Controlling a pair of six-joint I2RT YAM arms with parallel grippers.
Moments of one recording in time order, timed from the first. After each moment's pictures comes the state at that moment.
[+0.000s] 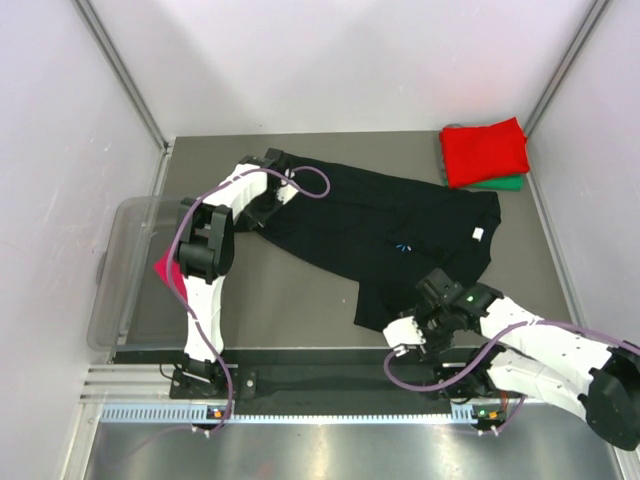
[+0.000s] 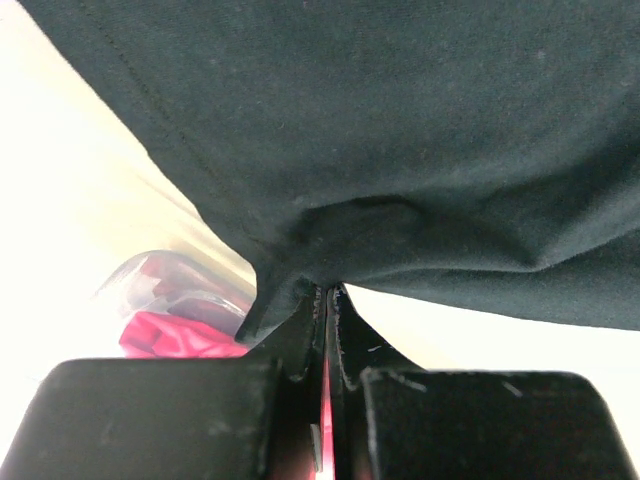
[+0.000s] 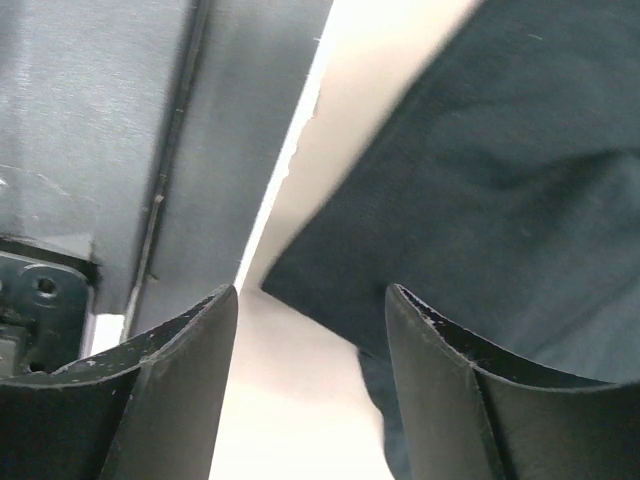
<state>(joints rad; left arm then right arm) -0.29 2.18 1.76 -1.01 -0.27 0.46 0.72 0.92 0.48 -0.85 -0.30 -1.22</state>
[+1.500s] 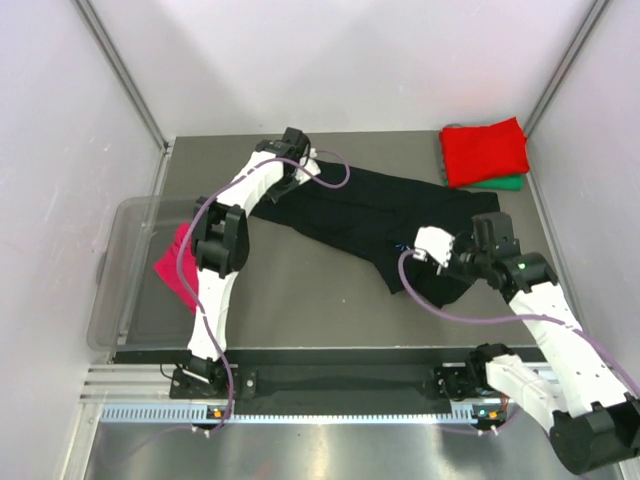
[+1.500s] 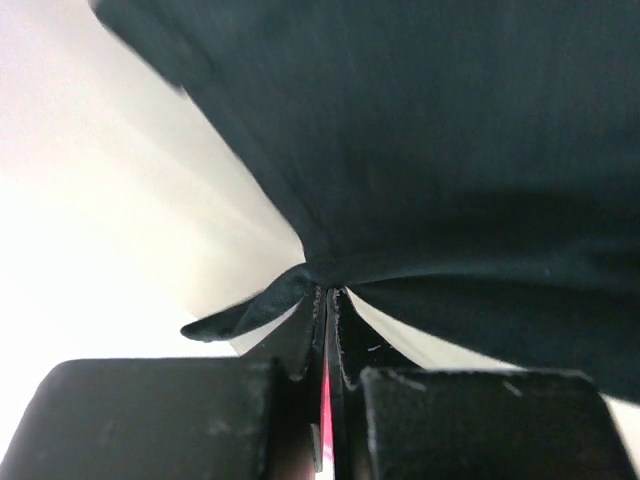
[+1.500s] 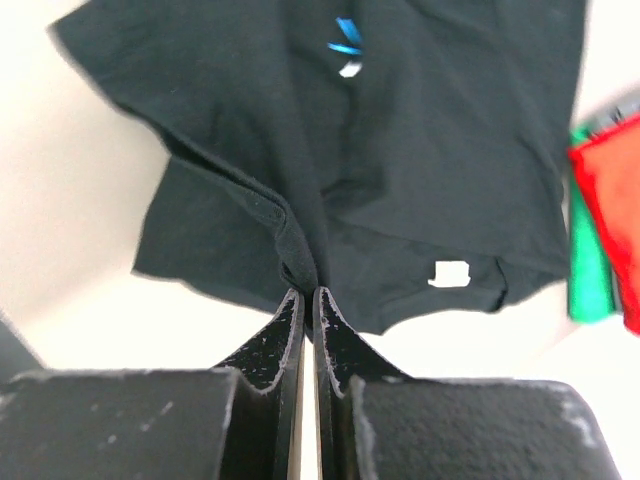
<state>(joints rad) -0.35 2.28 2.05 -1.02 -0.36 0.63 0.27 0.86 0.83 -0.87 -0.23 -1.01</state>
